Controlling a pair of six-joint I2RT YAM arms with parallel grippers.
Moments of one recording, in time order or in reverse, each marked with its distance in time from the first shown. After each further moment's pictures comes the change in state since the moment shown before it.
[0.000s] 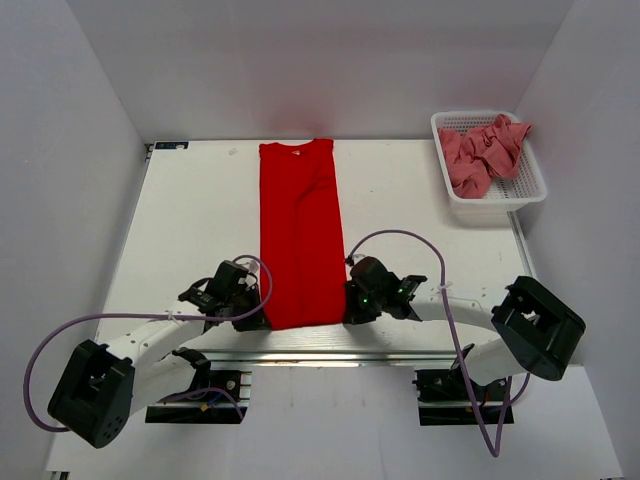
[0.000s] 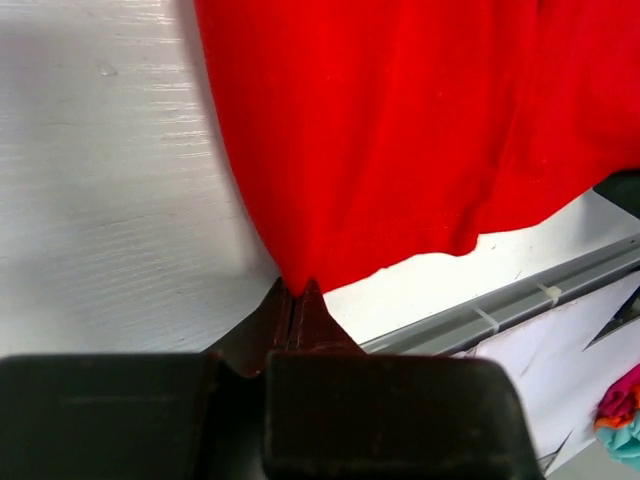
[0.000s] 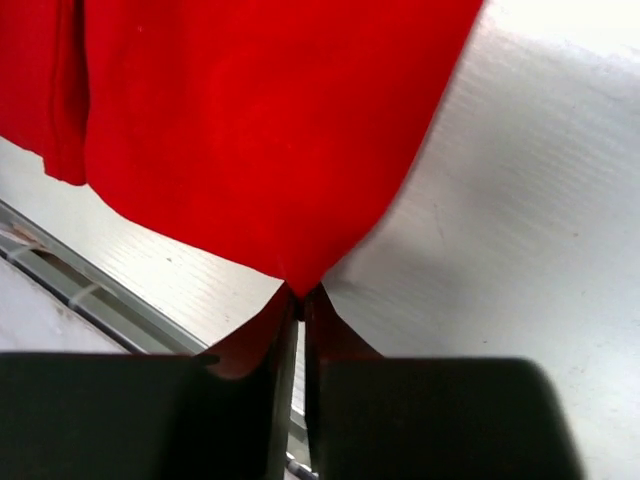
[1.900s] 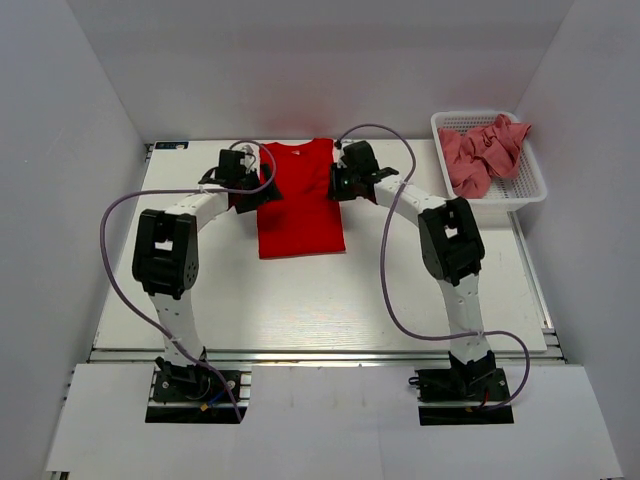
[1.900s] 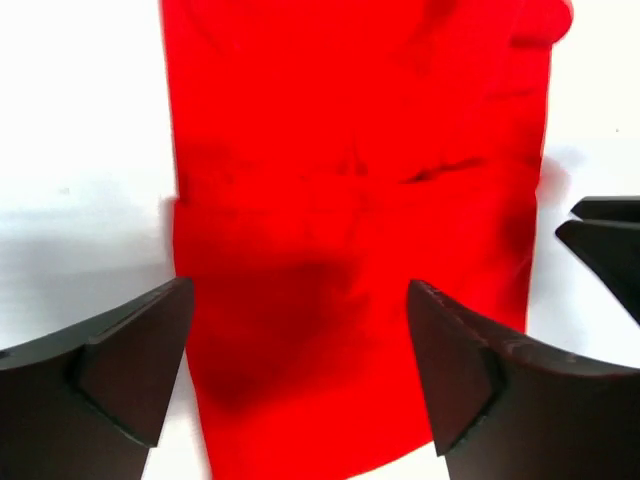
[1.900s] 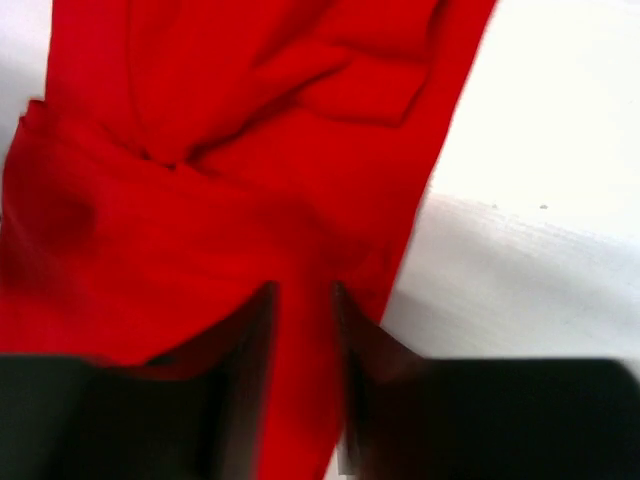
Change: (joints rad) left arm 0.315 0.939 1.027 0.168 -0.055 0.193; right arm -0.433 0.802 1.136 -0.100 -0.046 -0.369
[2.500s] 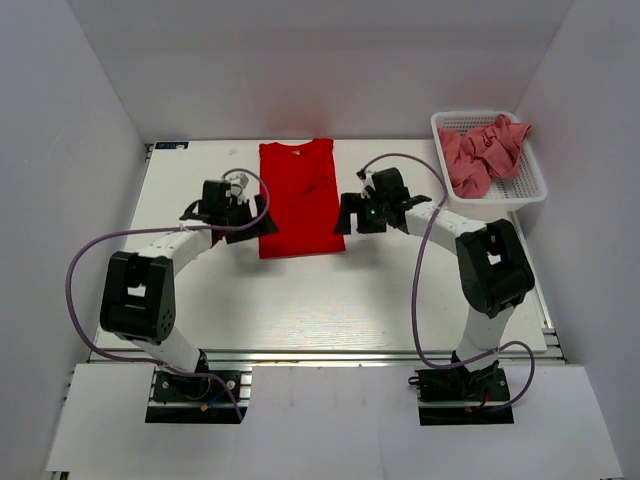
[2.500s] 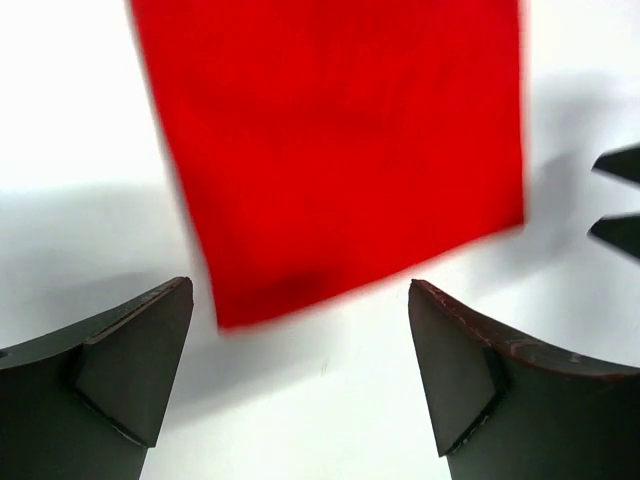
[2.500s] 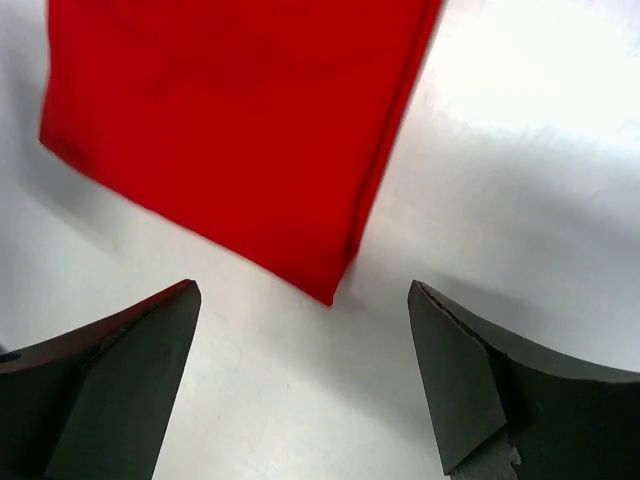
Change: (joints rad) left arm 0.018 -0.340 -0.364 0.041 0.117 0.098; right arm -0.044 -0.365 -0.478 0.051 -0.166 0.043
